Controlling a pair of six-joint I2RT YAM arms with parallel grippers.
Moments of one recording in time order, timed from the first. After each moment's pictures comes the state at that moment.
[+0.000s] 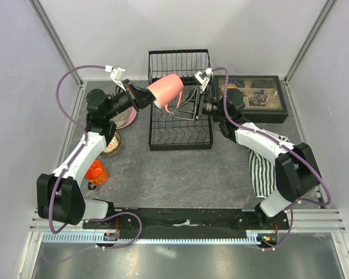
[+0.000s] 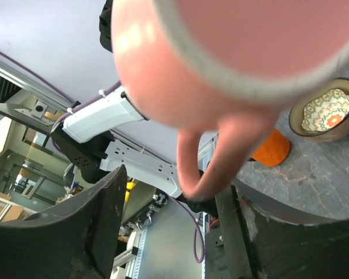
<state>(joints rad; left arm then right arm) -0.20 1.33 1.00 0.57 0.79 -0.63 0.51 1.61 1.13 0.80 -0.97 1.18</state>
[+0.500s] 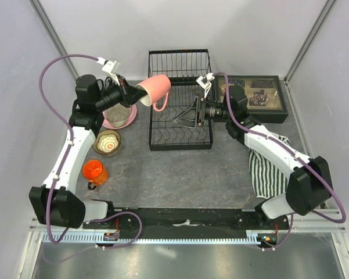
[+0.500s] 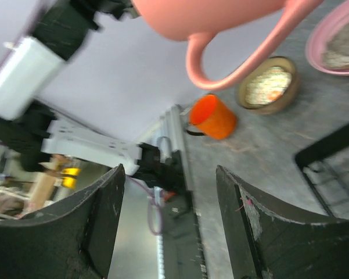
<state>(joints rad) -0.11 1.31 1.22 0.01 0.73 -0.32 0.51 1.47 1.12 0.37 -0.94 0.79</state>
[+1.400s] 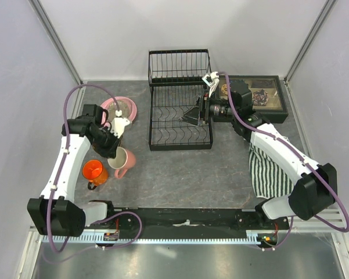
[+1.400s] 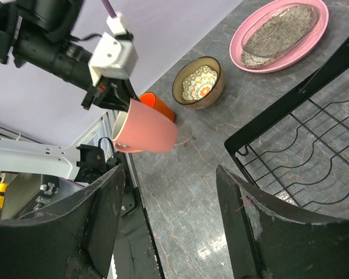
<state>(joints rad) -0.05 1.21 1.20 -1.23 0.26 0.61 0.47 1.41 1.20 0.01 -0.78 0.47</state>
